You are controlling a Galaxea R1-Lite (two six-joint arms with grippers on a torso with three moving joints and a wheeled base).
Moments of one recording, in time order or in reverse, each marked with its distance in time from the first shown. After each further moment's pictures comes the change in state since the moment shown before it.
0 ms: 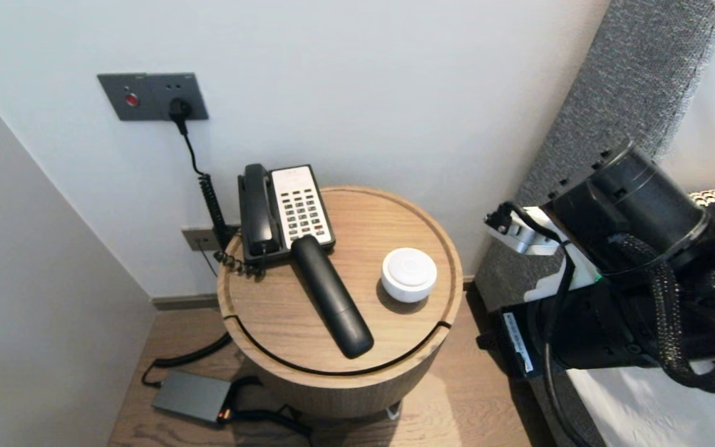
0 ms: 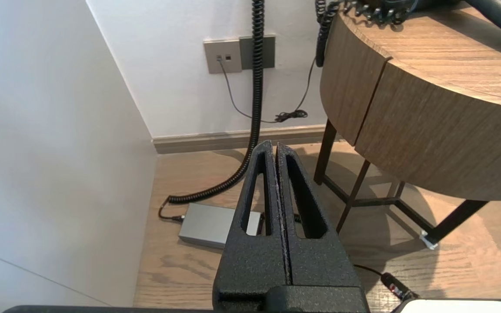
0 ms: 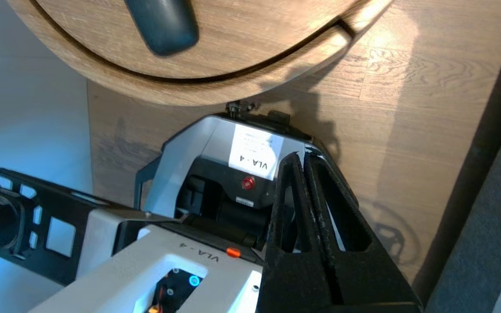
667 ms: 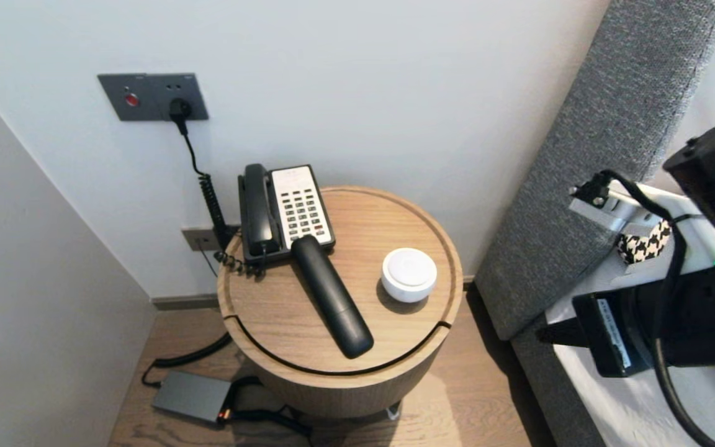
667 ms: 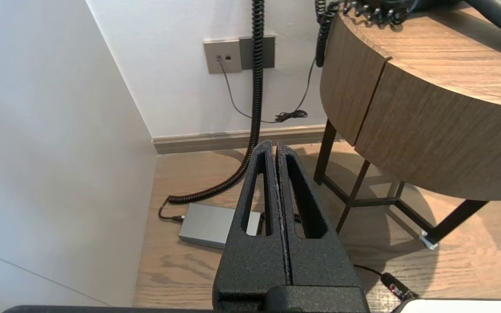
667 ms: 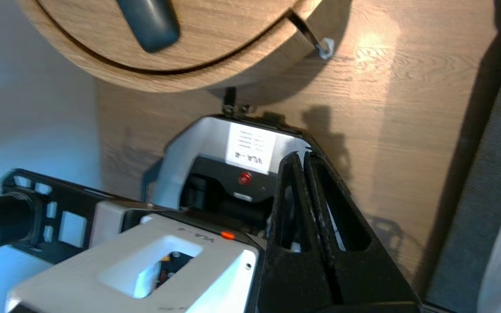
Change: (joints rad) left arm 0.001 0.000 0.000 0.000 0.000 0.000; right arm -0.065 -0.144 -0.017 0.120 0.016 -0.004
